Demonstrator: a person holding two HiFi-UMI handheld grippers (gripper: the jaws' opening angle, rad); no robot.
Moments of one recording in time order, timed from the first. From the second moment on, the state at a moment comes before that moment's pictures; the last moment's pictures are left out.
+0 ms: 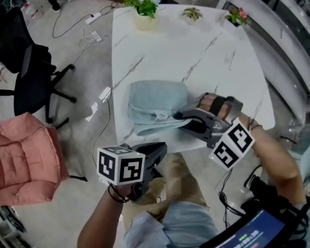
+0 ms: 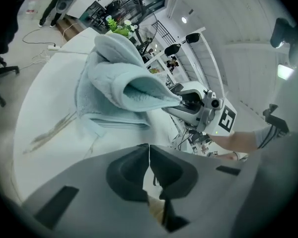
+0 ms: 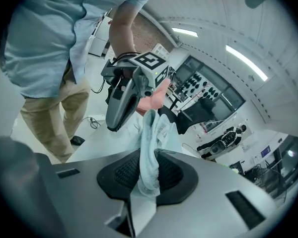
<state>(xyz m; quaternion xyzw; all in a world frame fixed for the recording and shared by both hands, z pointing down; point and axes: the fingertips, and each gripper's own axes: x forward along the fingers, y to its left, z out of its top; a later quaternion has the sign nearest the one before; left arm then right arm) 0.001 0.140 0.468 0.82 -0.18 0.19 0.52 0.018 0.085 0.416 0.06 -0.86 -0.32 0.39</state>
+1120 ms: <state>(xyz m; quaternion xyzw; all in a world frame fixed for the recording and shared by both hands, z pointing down) -0.005 0.105 0.483 0.78 -0.25 0.14 0.55 -0.049 0.068 0.448 0.05 -0.91 -0.09 0.40</state>
